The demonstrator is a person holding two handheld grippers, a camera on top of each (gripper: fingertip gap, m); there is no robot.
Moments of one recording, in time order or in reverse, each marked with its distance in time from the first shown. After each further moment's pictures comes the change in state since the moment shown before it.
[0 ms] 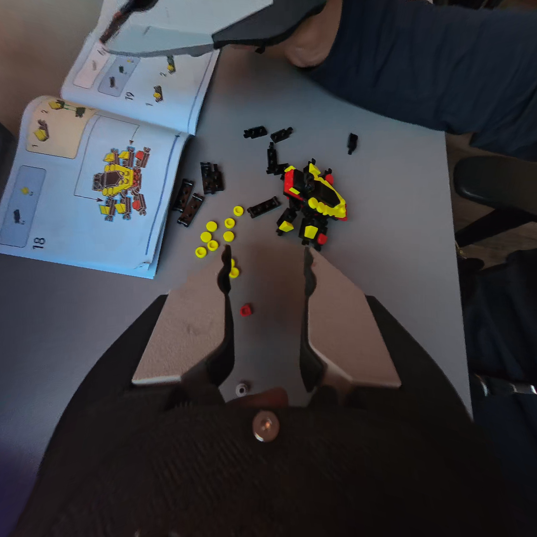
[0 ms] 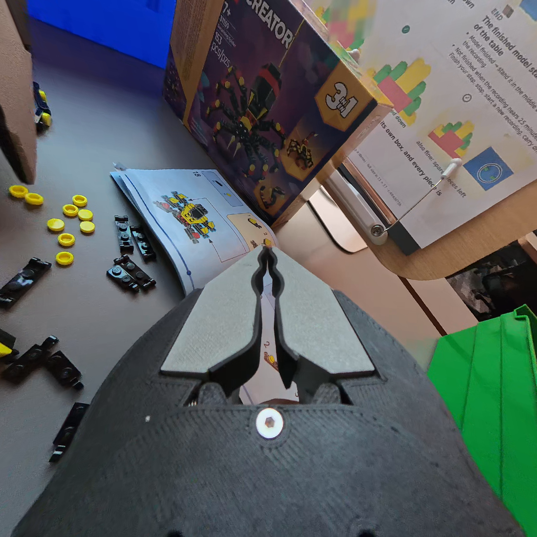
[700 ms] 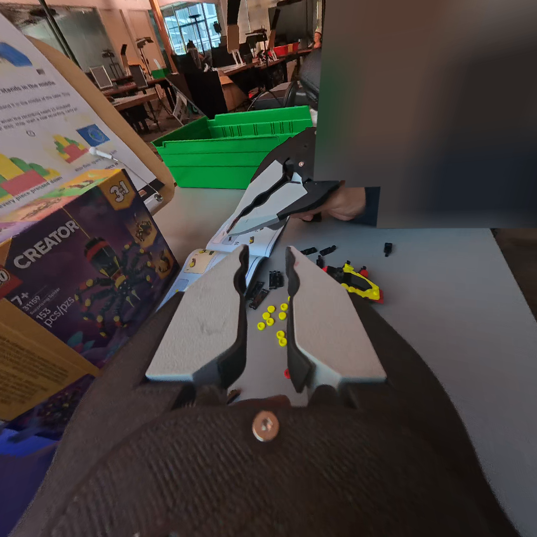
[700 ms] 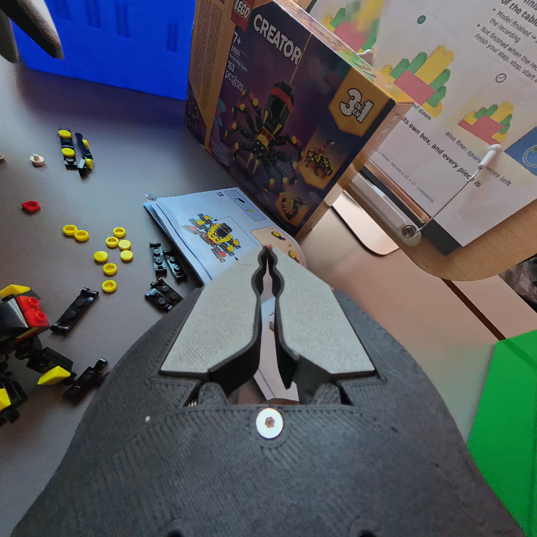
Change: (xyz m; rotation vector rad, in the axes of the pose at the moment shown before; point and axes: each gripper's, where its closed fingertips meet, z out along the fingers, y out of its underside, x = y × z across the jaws) left arm -0.007 -0.065 -0.055 0.534 -0.332 0.227; right arm -0.016 -0.010 0.005 0.024 -0.070 0.135
